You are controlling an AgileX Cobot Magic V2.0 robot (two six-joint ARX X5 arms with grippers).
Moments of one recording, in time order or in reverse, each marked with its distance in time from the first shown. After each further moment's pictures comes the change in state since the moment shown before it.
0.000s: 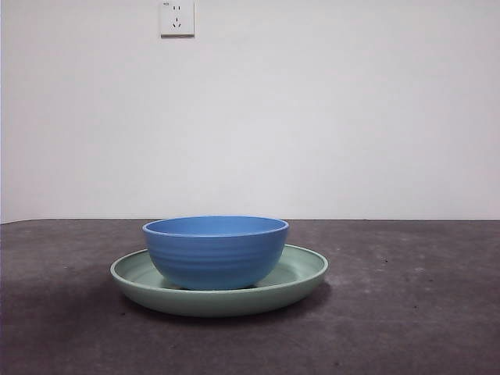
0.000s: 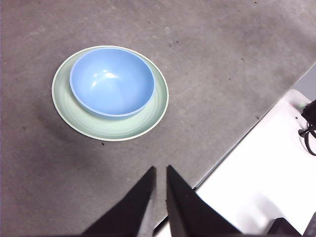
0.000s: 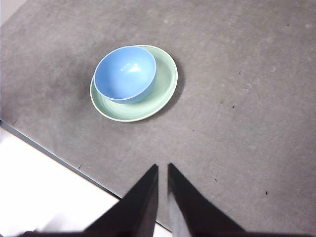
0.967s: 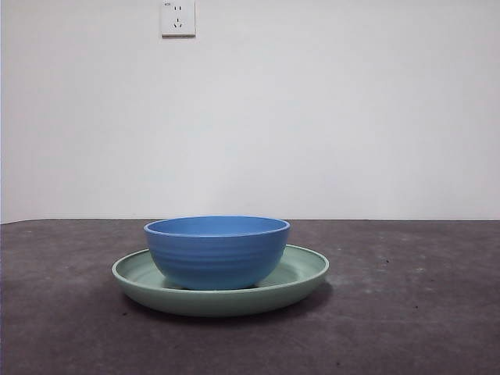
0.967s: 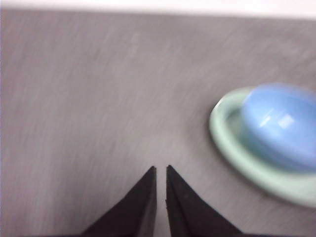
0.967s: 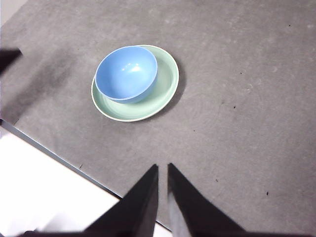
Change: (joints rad) left arm 0.607 -0.452 -0.854 0.706 0.025 0.074; right arm 0.000 0.000 0.000 0.000 0.000 0.000
